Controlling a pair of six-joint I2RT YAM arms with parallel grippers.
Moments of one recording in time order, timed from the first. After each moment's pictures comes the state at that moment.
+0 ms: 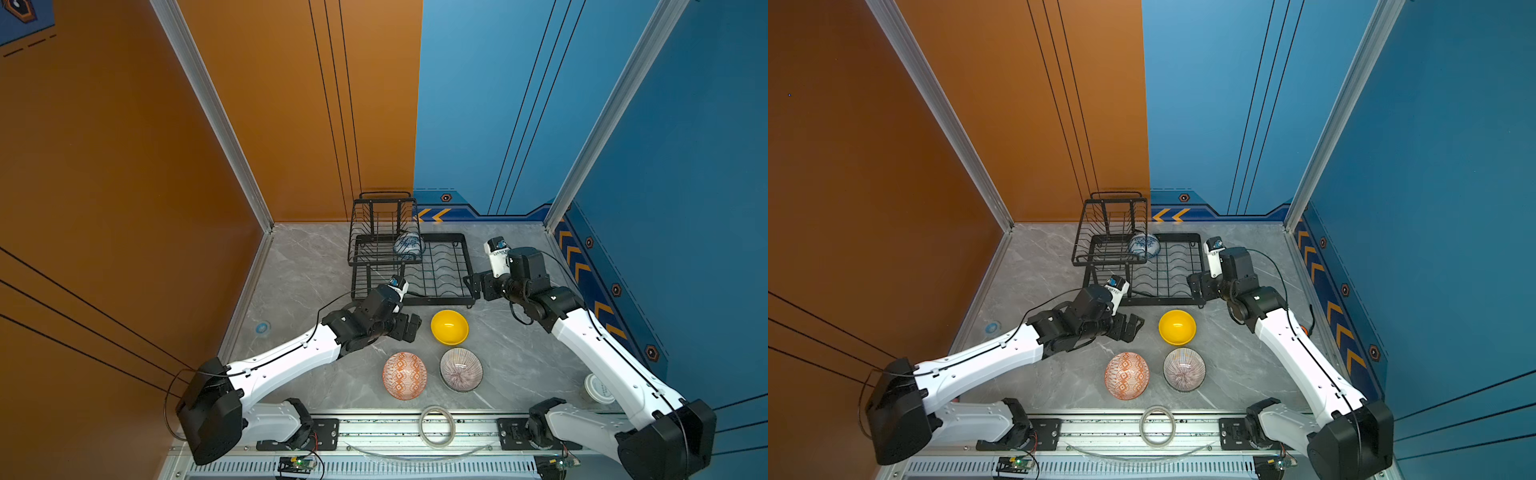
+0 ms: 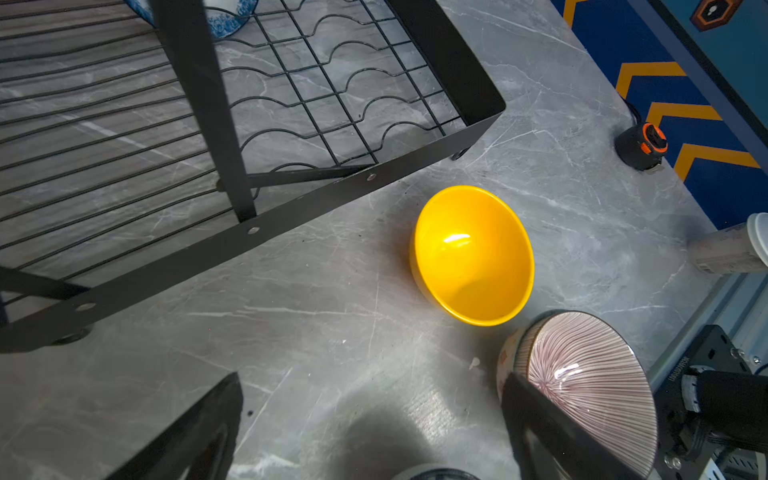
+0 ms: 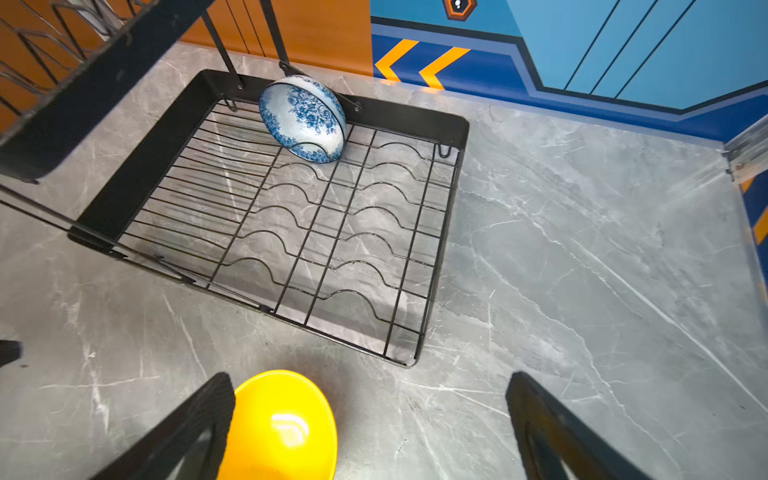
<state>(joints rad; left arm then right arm) -0.84 1.31 0.89 -0.32 -0.04 -0.42 0.34 1.16 1.03 -0.52 -0.04 0.07</state>
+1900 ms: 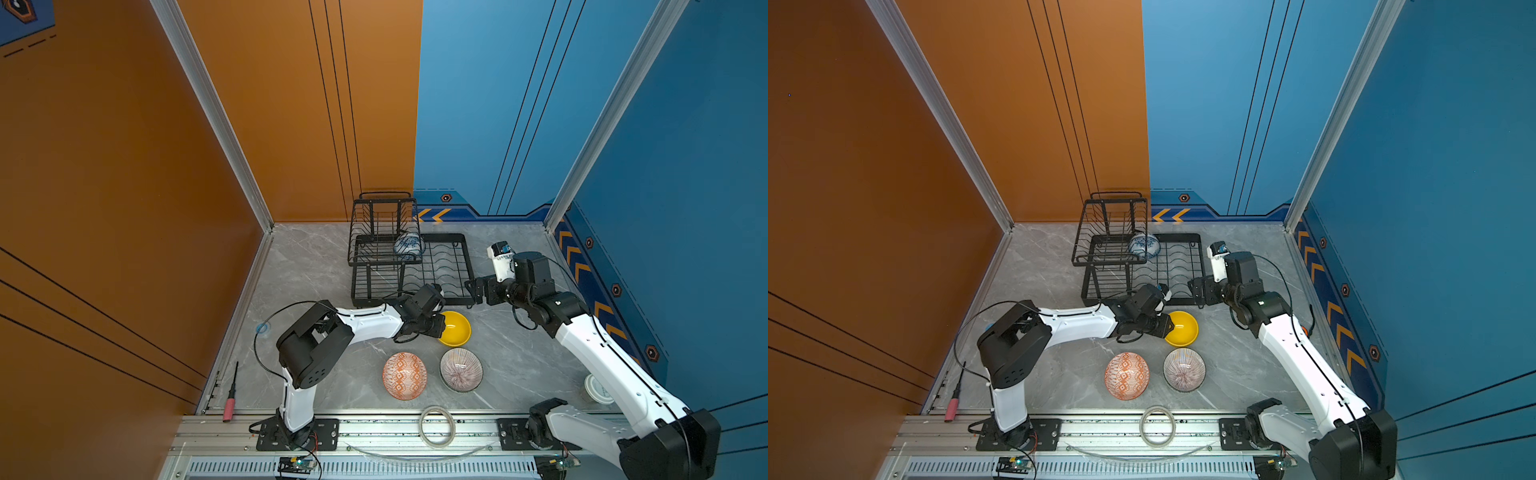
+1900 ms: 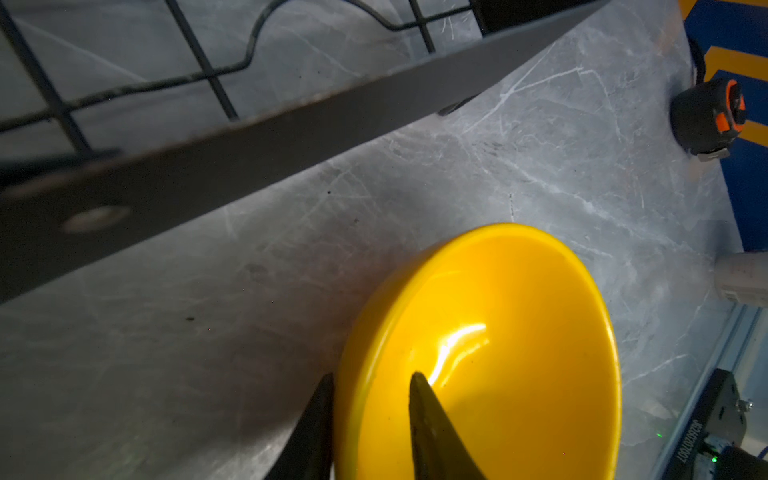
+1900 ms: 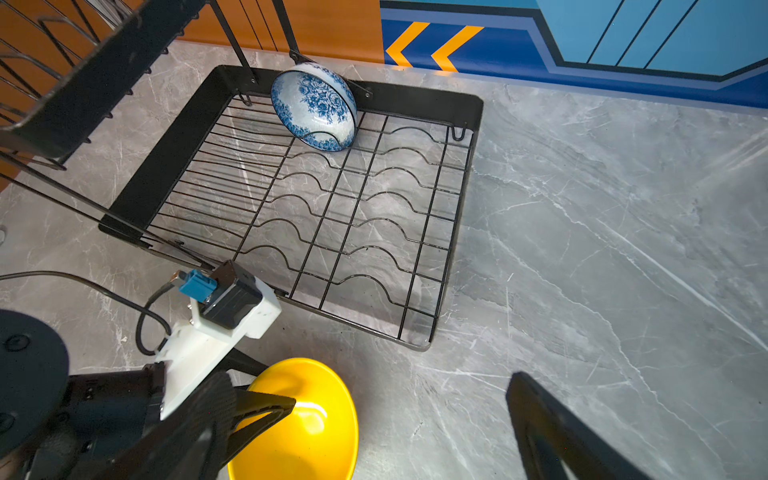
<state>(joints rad) -0.88 1.90 1.16 -0.15 0.14 -0.57 0.31 1.12 0.98 -0.52 -0.09 0.09</state>
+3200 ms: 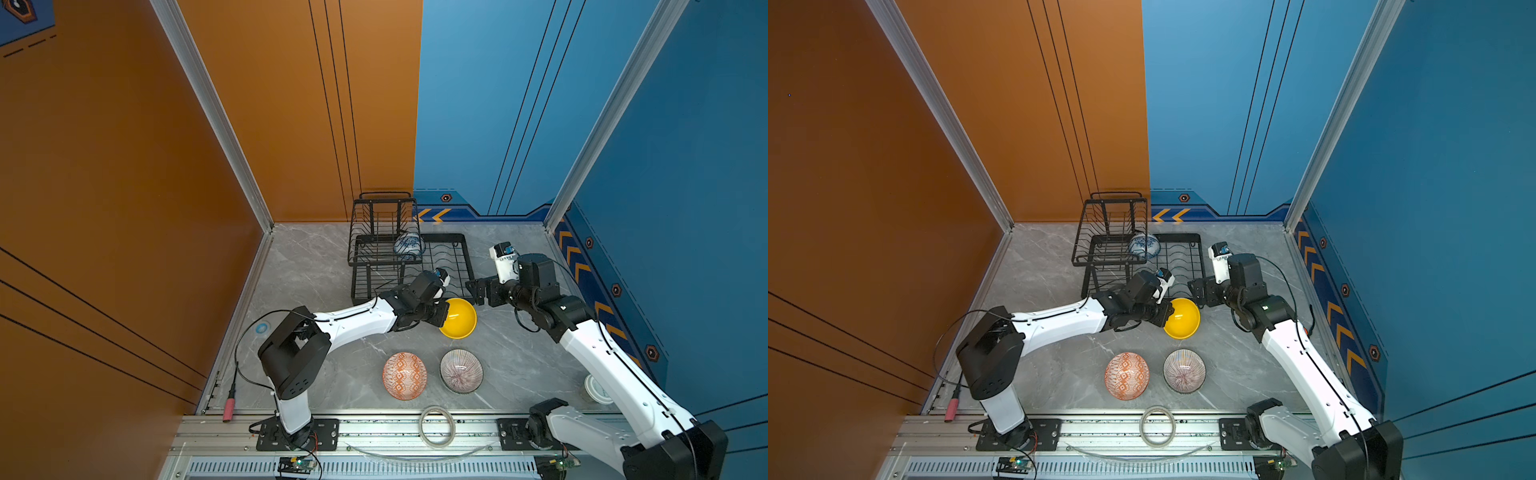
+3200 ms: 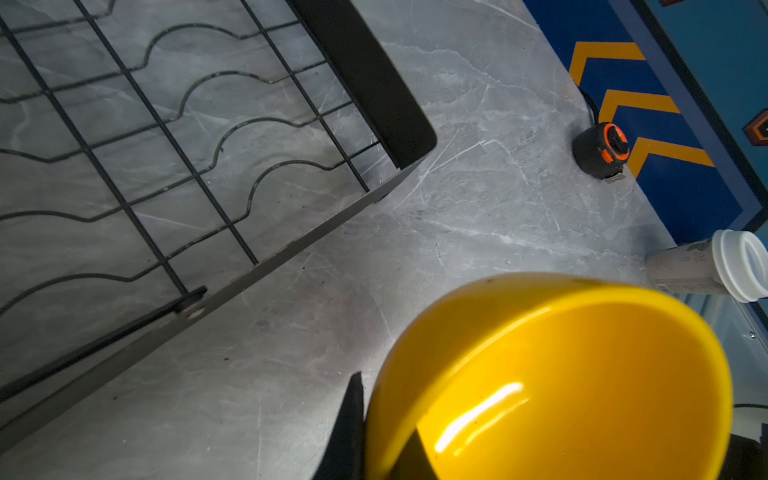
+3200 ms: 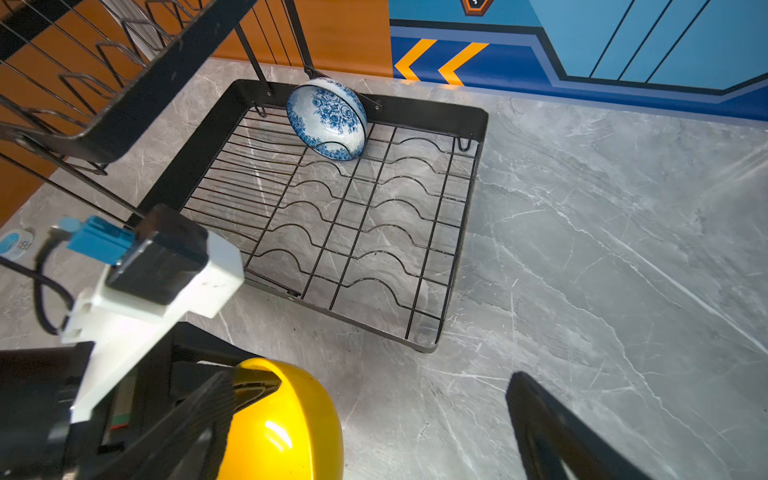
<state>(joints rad) -0.88 1.76 1.24 -0.22 0.10 -0.41 0.31 1.07 0.97 -0.52 -0.12 0.09</state>
